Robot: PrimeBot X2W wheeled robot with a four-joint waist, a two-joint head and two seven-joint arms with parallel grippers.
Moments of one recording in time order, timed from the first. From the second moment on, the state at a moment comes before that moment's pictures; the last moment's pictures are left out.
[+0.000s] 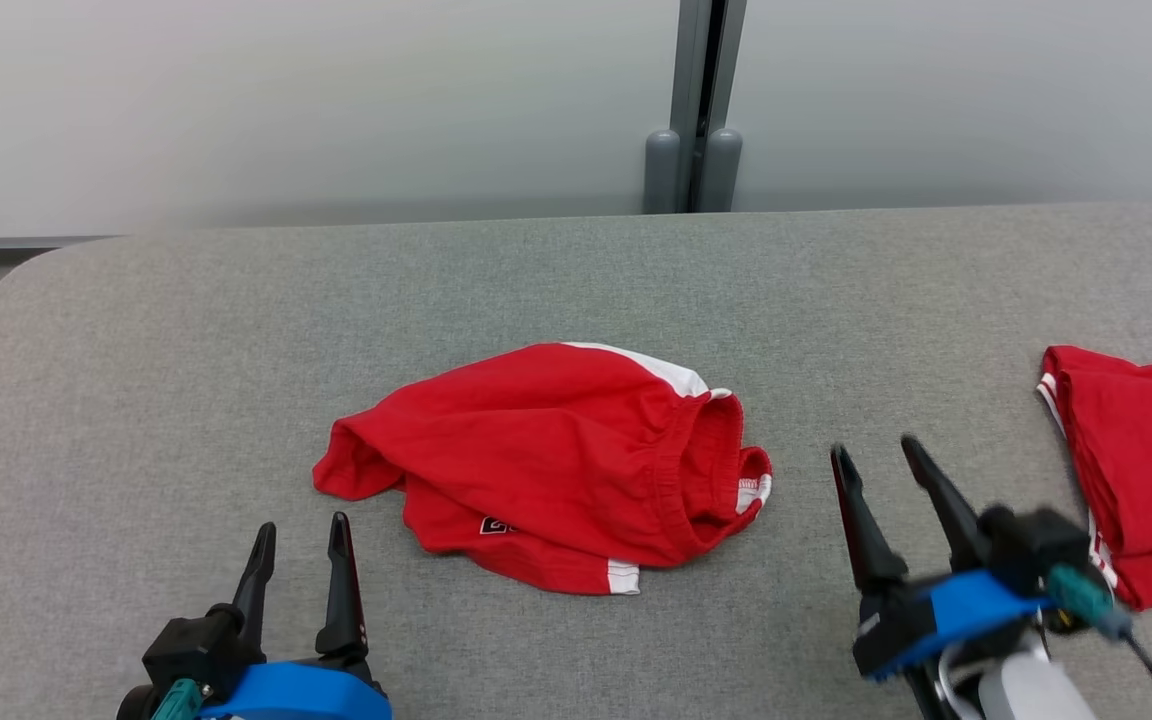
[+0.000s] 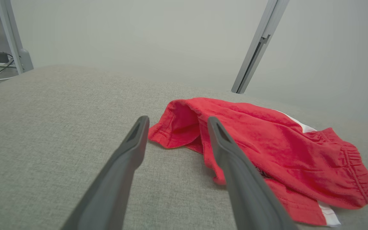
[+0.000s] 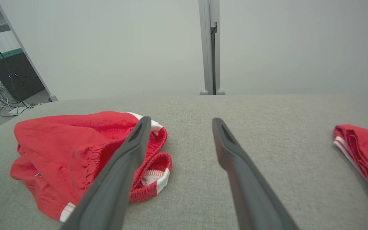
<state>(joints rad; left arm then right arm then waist) -0.02 0.07 -0.12 0.32 -0.32 -0.04 -0.26 -0.14 -0.05 0.08 0.32 0.17 0.13 -0.23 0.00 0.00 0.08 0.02</state>
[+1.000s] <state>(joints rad) -0.08 0.05 -0.12 0.28 -0.32 -0.04 -0.26 -0.66 -0.17 0.24 0.82 0.09 0.13 0.10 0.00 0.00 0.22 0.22</state>
